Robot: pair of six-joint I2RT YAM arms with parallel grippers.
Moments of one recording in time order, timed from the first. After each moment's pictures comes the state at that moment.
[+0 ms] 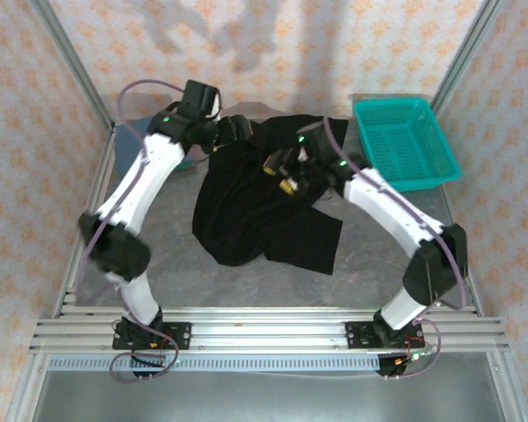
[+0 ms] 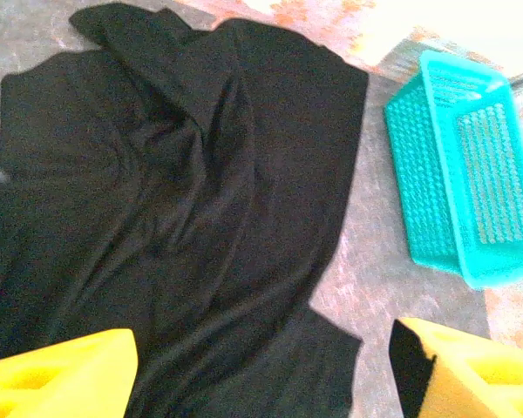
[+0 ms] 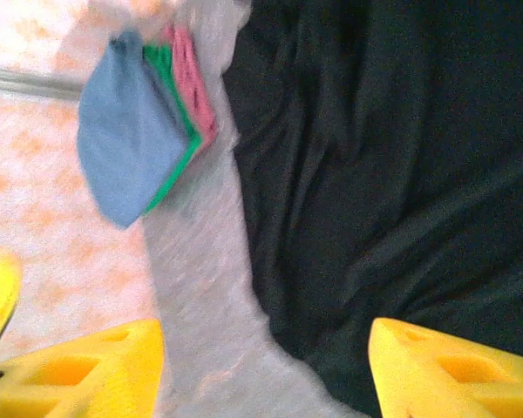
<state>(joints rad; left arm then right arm) -0.35 1.60 1.77 -0.91 0.13 -0.64 0.49 1.59 1.60 -0.78 -0.17 0.91</state>
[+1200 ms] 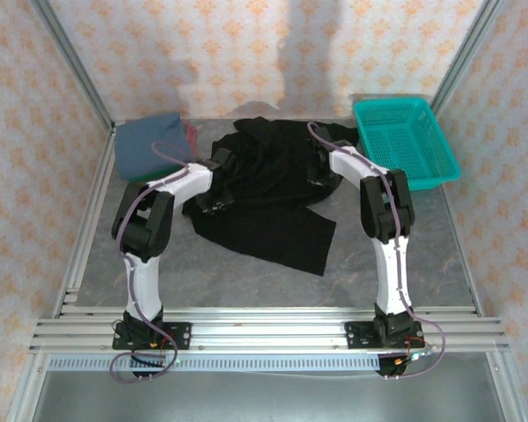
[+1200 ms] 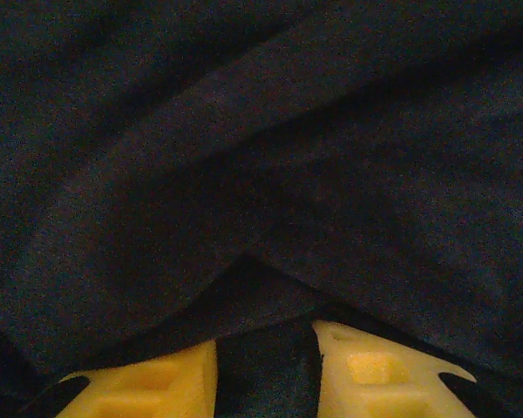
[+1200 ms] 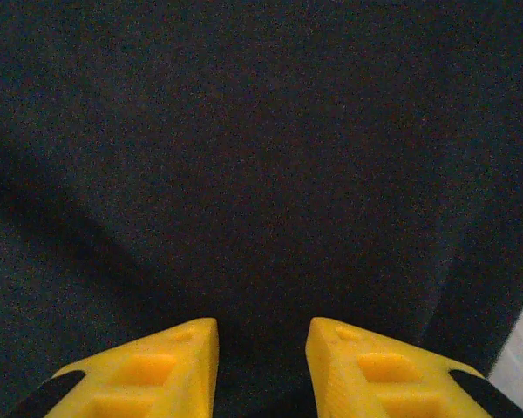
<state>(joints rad) -0.32 2.07 1.50 -0.85 -0.14 -0.79 0.30 2.19 1.68 -0.77 0.08 0.56</state>
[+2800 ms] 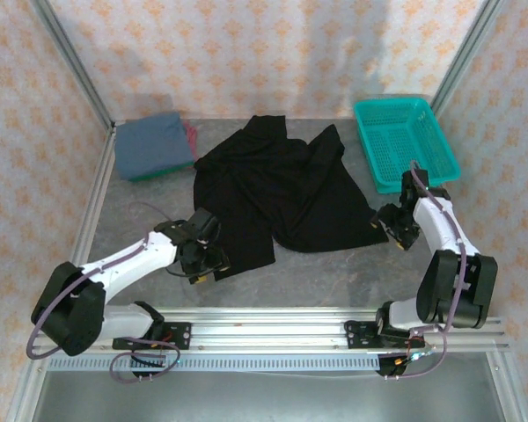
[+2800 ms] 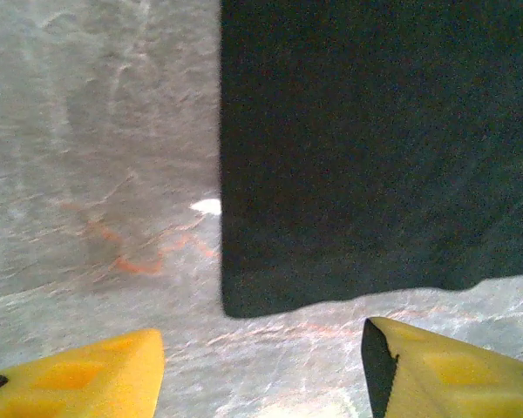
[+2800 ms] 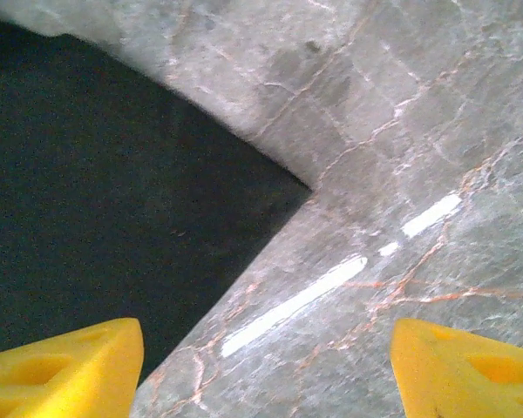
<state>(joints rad) -0.53 1.29 0.68 -0.75 0.19 -1.02 -0.20 1.41 0.94 -0.95 -0.08 0.56</state>
